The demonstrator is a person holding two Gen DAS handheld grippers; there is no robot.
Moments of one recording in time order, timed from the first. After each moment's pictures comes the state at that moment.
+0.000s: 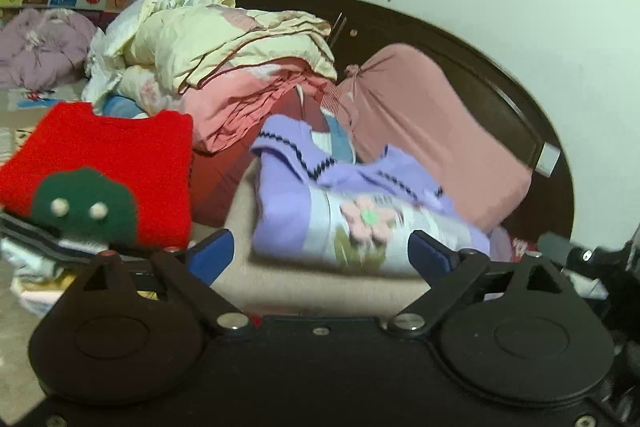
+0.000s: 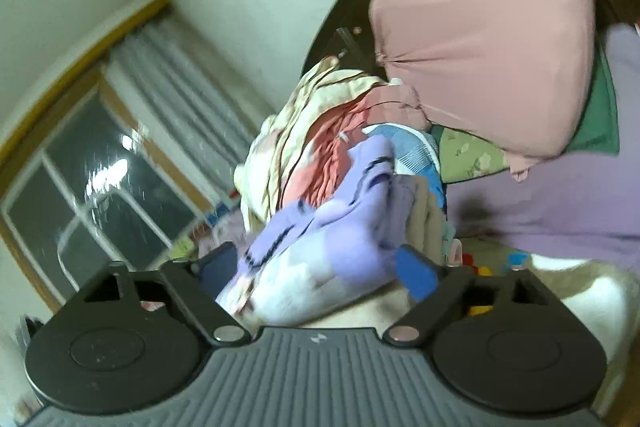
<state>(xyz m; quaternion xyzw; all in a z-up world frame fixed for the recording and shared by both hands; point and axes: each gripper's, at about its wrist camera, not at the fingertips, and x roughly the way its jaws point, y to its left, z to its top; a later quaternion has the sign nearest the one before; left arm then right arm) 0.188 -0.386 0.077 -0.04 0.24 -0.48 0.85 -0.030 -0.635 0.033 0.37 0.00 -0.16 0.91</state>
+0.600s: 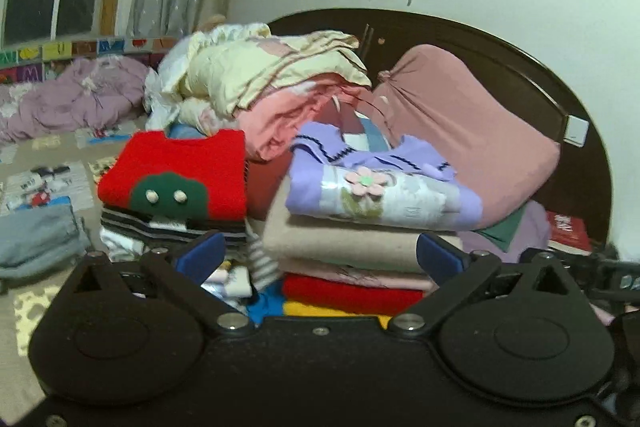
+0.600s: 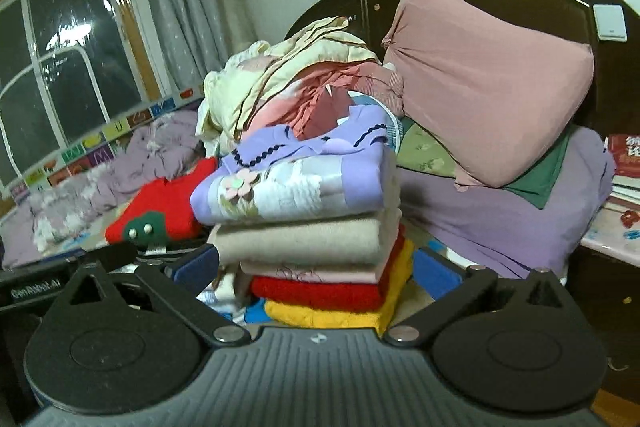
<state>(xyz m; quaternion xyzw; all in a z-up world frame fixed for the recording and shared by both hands) 0.104 -0.341 0.097 0.01 0.21 -0.41 0.89 -0.053 -0.542 0.080 0.21 0.16 -0.25 0.93</state>
